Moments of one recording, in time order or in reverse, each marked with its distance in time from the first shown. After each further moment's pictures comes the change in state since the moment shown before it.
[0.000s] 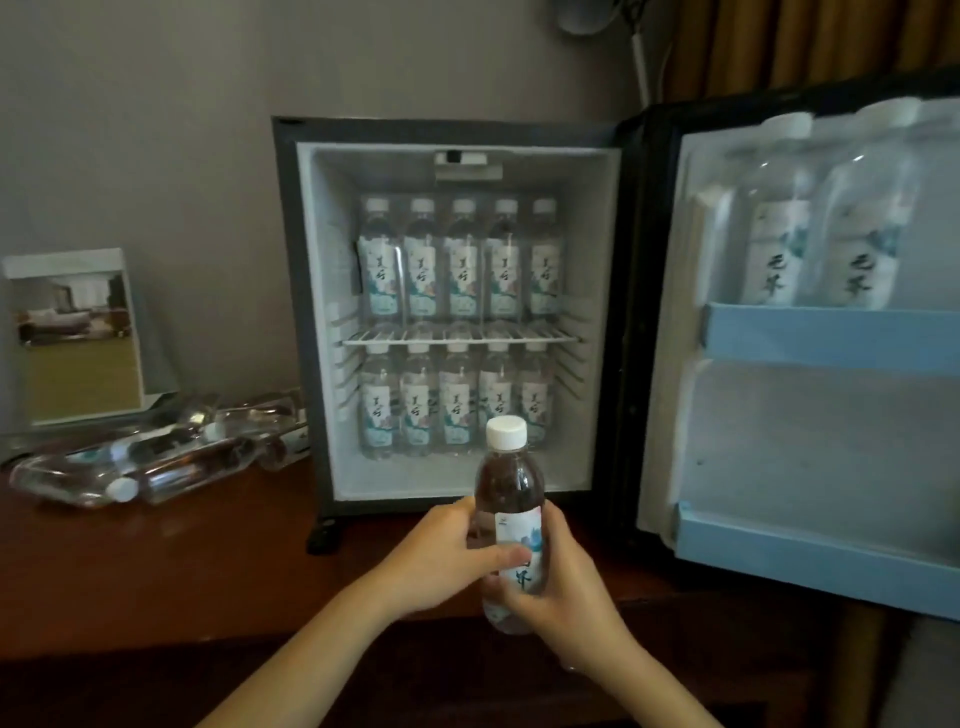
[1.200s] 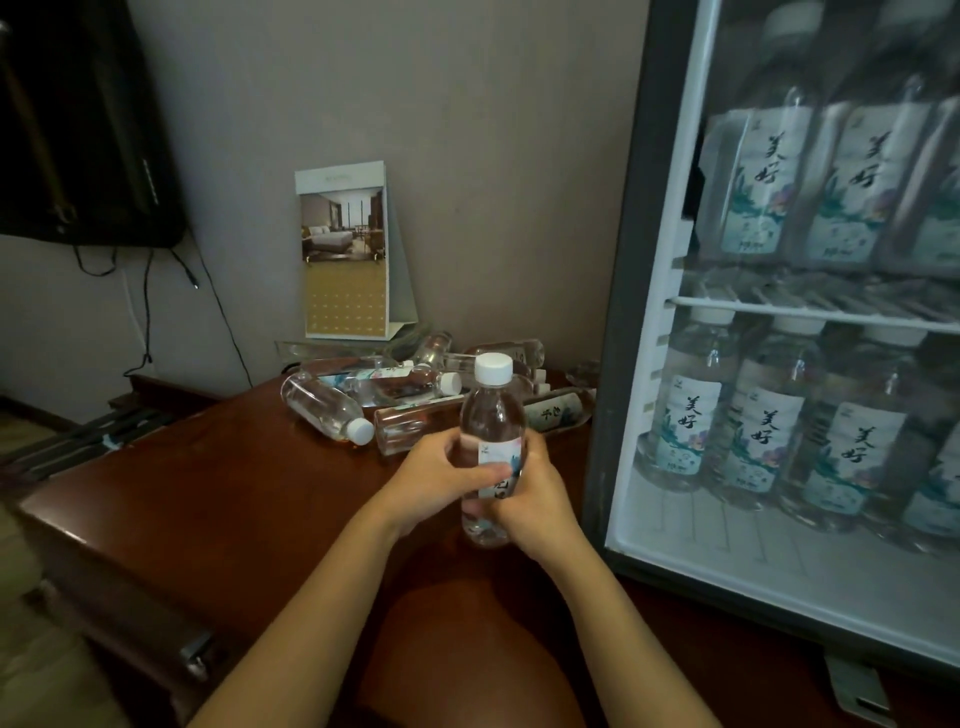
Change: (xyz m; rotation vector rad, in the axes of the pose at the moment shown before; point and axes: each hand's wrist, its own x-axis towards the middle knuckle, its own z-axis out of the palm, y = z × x) left_hand 0.004 -0.209 -0.248 -0.129 0.603 -0.282; right_hand 0.233 0.005 0.284 0.355 -0.437 0.117
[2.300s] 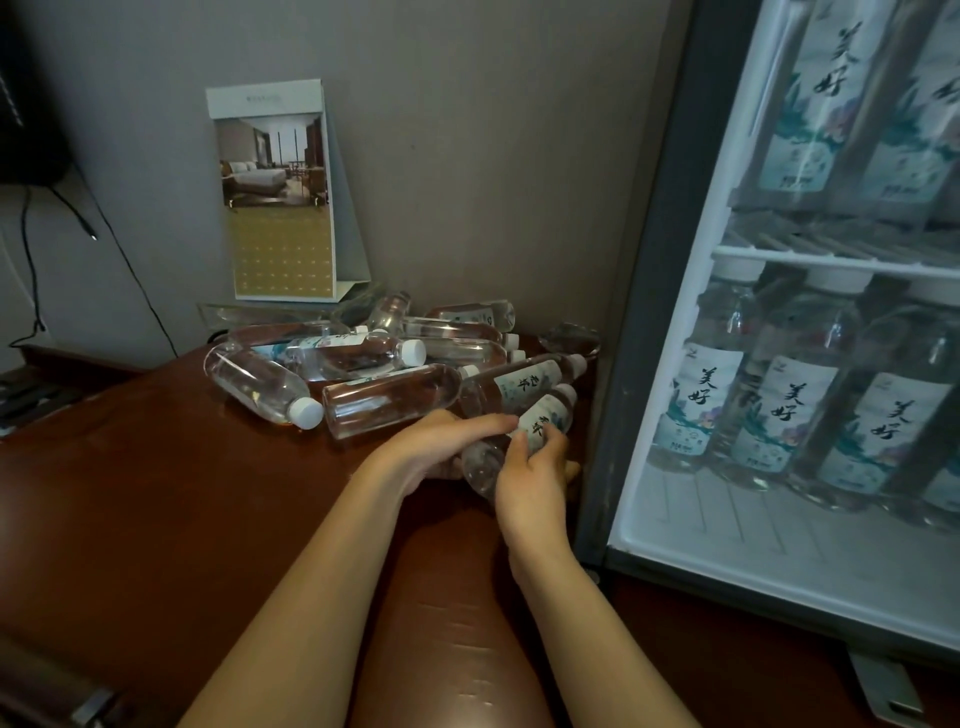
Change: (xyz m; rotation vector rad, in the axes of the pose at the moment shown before) left_hand 0.061 -0.012 0.015 0.020 -0.185 -0.406; right_hand 0.024 0.010 0.019 0.043 0.509 0.333
